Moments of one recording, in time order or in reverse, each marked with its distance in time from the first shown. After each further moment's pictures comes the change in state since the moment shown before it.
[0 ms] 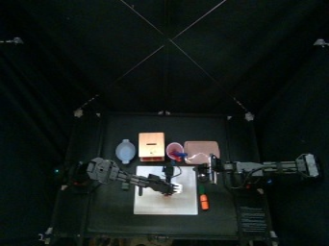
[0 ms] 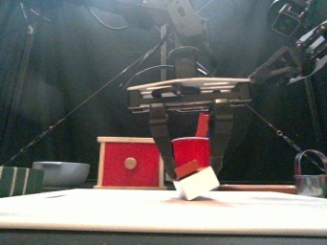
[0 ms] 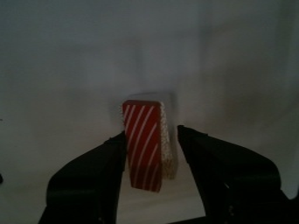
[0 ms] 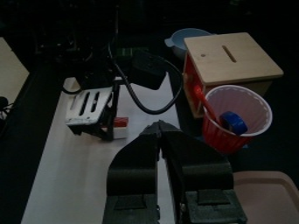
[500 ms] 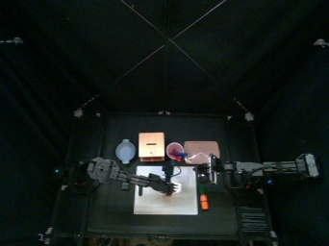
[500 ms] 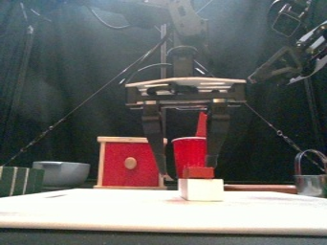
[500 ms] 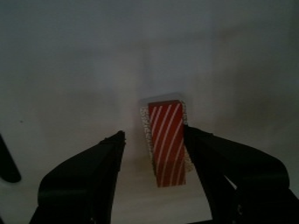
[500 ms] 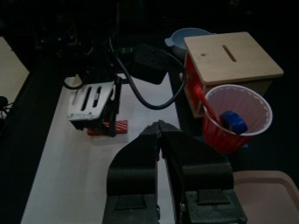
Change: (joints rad) left arm 0.002 -0.023 -0.012 0.011 0.075 0.026; right arm 0.000 0.000 0.002 0.000 0.000 0.002
